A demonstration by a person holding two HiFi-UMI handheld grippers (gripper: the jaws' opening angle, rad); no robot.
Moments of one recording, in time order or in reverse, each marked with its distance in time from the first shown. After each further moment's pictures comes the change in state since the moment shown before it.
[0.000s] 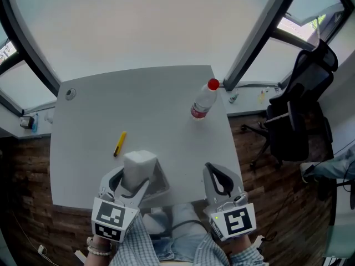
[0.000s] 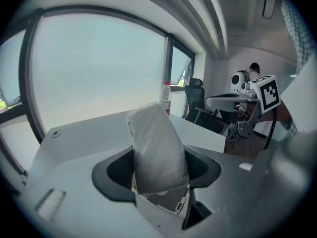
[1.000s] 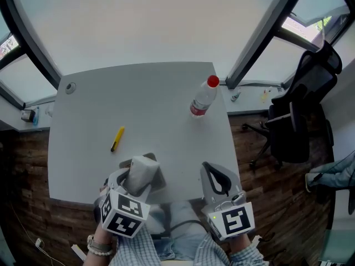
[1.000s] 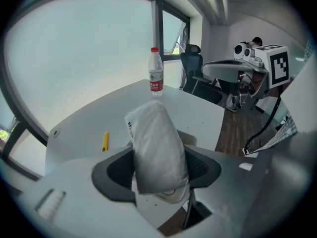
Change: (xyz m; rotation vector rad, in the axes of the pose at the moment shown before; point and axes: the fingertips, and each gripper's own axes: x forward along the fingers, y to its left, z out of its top) left arm 0.015 -0.026 -0.035 0.132 0.373 0.003; right arm 0.000 -0.001 -0.004 0.011 0.013 0.062
